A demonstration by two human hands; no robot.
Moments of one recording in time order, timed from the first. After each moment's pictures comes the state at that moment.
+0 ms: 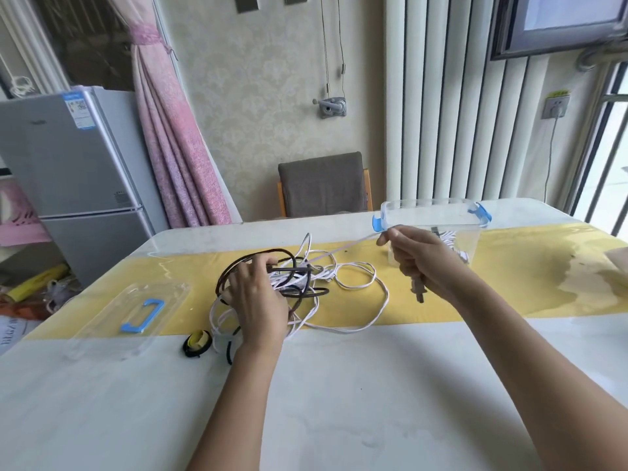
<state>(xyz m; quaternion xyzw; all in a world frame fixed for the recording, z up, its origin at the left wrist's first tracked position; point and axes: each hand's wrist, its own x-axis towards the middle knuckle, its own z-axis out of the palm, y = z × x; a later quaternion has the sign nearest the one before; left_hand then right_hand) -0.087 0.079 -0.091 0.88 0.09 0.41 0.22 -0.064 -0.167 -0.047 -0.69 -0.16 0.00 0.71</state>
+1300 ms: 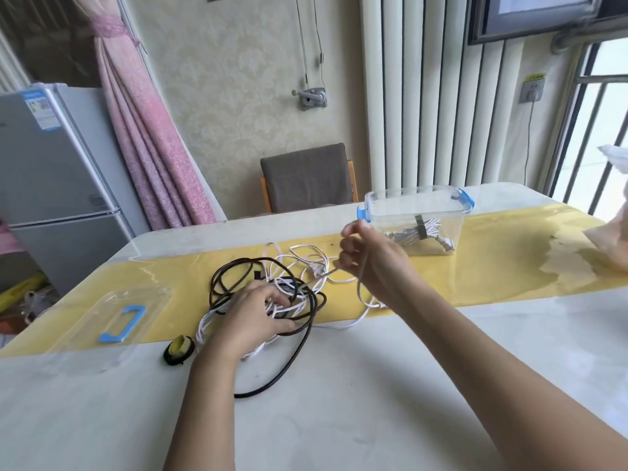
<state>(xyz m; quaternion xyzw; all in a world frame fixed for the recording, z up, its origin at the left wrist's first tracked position) -0.097 0.104 -0.086 0.95 -0.06 0.05 0.30 -0.080 -0.110 -0.050 -0.48 -0.13 0.03 0.87</state>
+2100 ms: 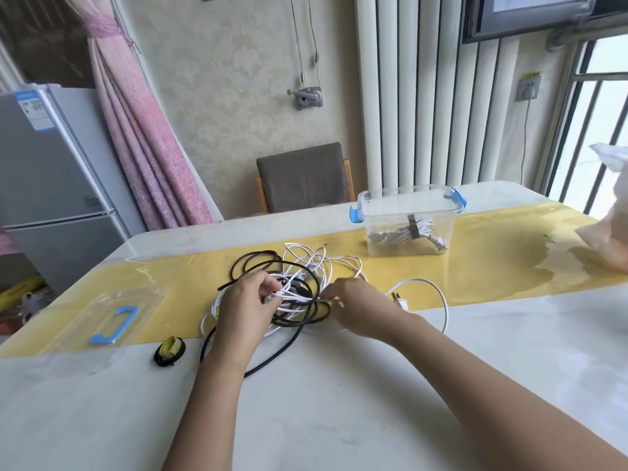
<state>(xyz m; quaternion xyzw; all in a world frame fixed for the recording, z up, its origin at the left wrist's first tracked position) -0.095 0.082 -0.085 0.91 -0.07 0.24 0.32 -0.083 -0.110 -0.097 -0.96 -0.17 -0.03 0.22</state>
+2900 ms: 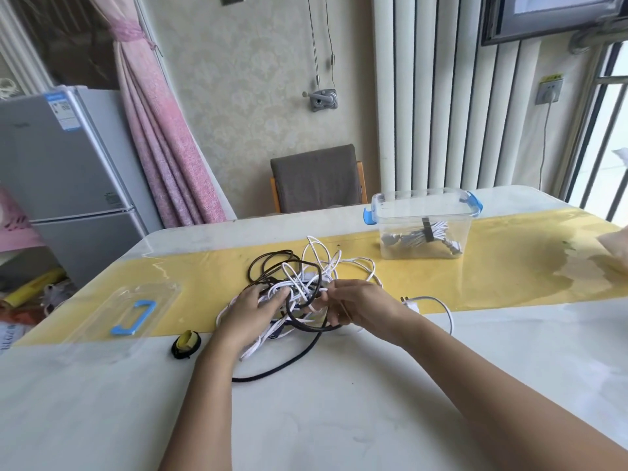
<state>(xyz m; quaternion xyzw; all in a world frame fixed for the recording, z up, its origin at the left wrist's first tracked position) -0.095 0.109 -0.089 0.93 0.06 0.01 0.37 -0.095 -0.101 -0.088 -0.65 -0.14 0.19 0.72</state>
